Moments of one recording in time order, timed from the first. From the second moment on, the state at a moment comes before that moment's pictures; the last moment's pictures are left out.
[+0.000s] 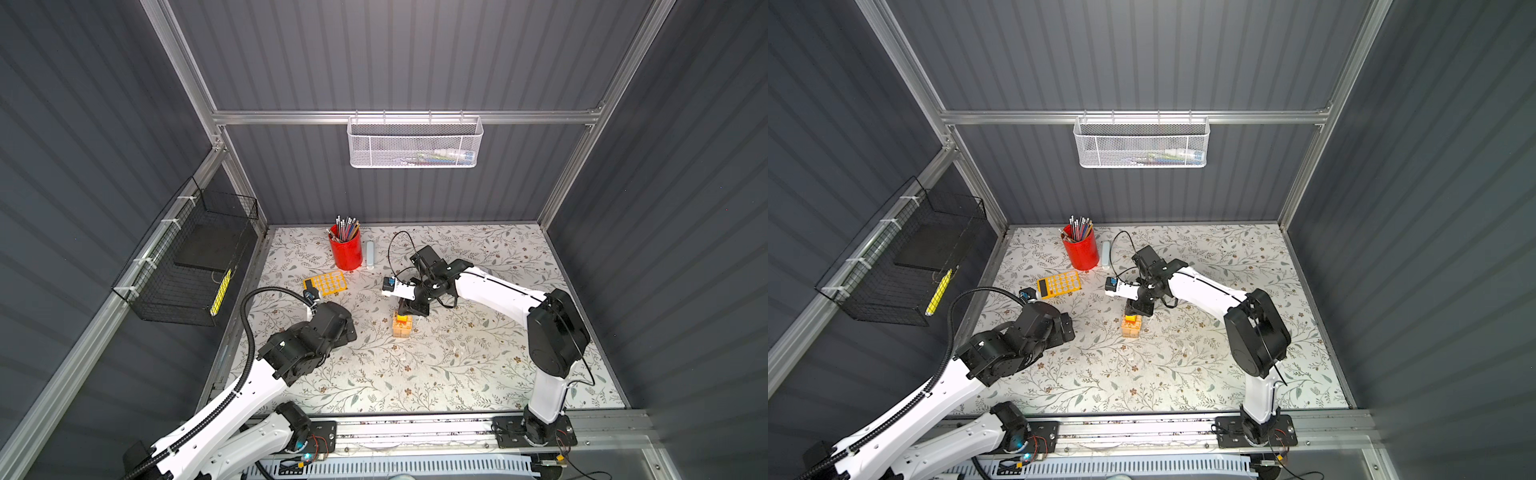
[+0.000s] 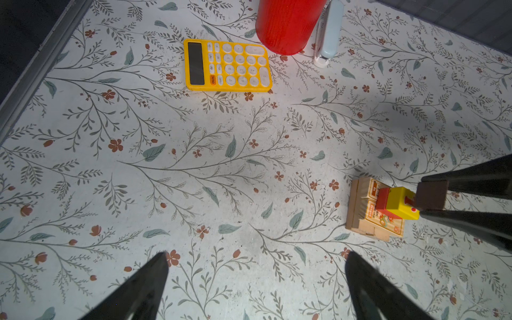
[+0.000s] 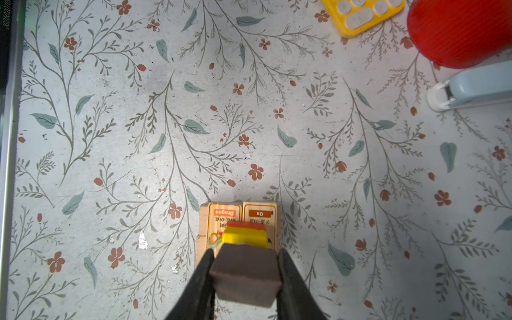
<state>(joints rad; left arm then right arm) -0.75 0.87 0.83 -0.91 -0.46 -0.82 0.69 1.87 1.44 -0.67 -0.41 -0.70</state>
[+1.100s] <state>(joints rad) -0.75 0.87 0.83 -0.91 -0.47 -0.82 0.70 1.92 1.48 -0.69 -0.39 -0.71</state>
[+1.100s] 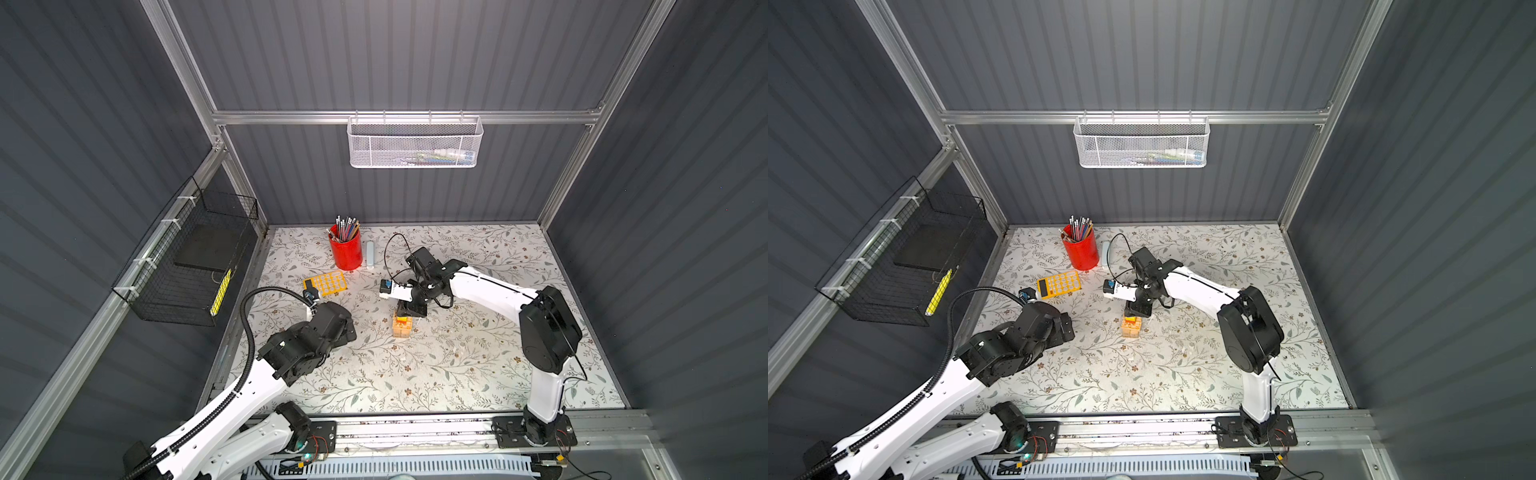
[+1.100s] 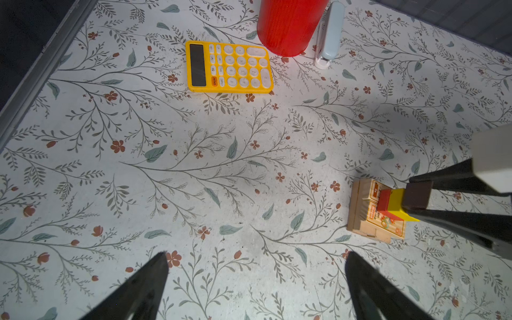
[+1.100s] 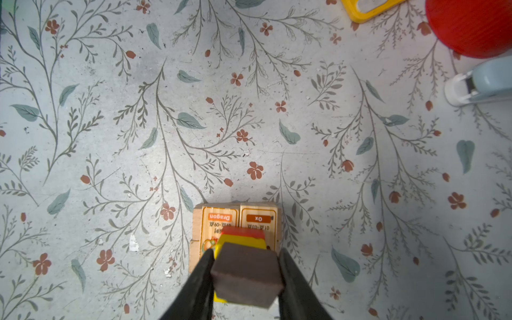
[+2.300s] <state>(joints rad) -0.75 0.87 0.83 -0.92 -0.47 -0.82 0.70 1.91 1.45 -0.68 -0.36 -0.71</state>
